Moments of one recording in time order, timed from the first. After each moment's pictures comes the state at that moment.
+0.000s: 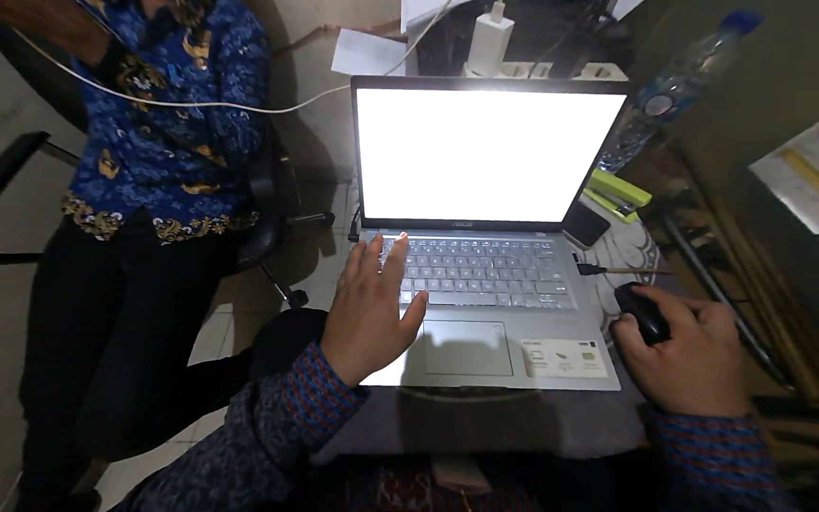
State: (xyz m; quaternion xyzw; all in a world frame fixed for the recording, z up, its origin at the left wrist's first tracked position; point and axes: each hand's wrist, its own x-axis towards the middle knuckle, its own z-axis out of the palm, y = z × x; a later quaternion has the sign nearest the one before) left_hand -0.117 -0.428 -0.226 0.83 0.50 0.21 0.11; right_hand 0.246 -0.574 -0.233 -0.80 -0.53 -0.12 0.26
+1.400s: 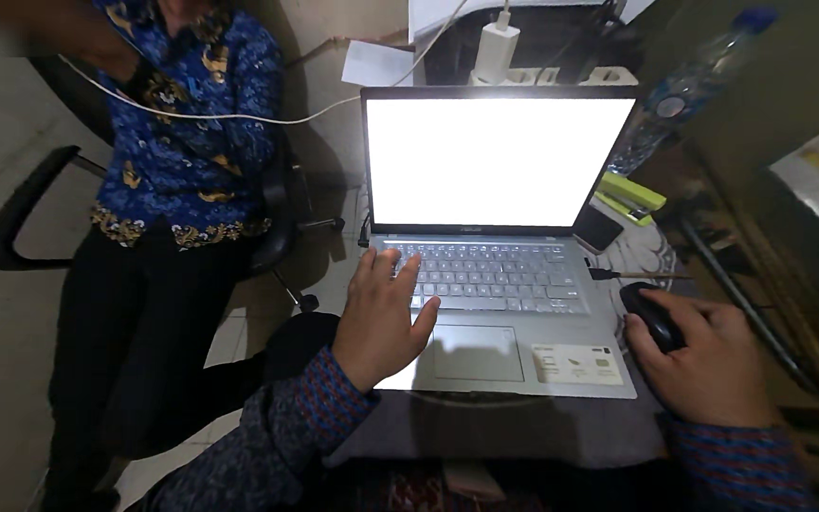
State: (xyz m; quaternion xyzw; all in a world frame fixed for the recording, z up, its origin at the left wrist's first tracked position) left_hand -0.117 -0.429 -0.221 0.84 0.49 0.20 0.10; right_hand 0.250 -0.573 -0.235 -0.78 -0.56 -0.10 0.27
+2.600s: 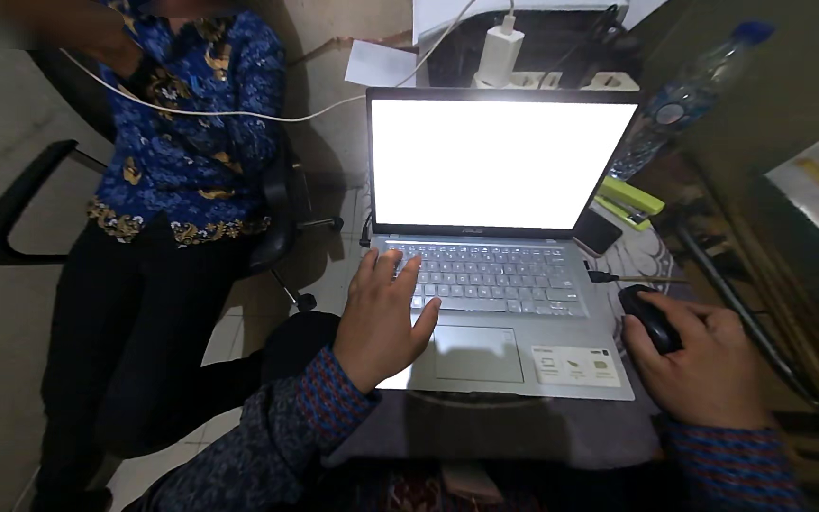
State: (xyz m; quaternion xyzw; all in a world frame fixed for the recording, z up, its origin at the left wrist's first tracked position) left_hand -0.117 -0.432 -0.219 0.84 0.50 0.19 0.11; right_hand 0.247 -0.573 -0.234 -0.78 -0.55 -0.10 0.26
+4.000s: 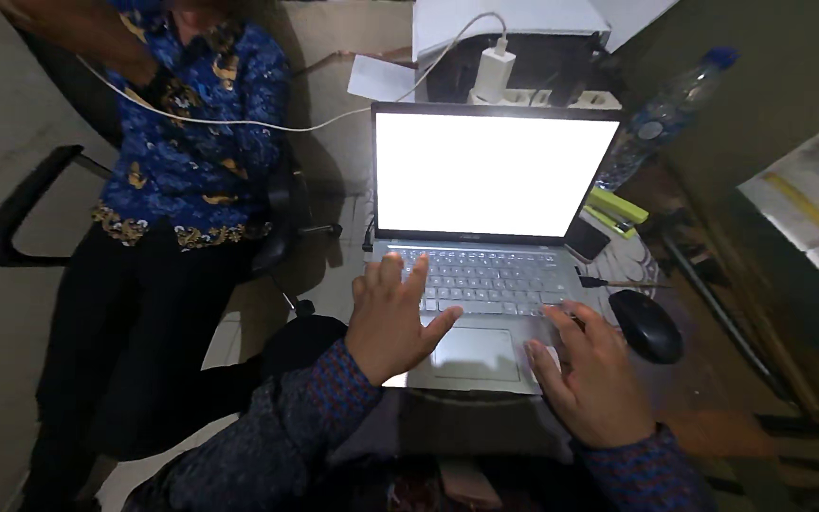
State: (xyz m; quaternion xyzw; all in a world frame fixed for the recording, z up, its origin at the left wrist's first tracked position) left_hand -0.110 -0.435 -0.207 0.84 0.51 0.17 0.10; right_hand 0.150 -0.562 -0.232 -0.70 -0.67 -0.07 0.26
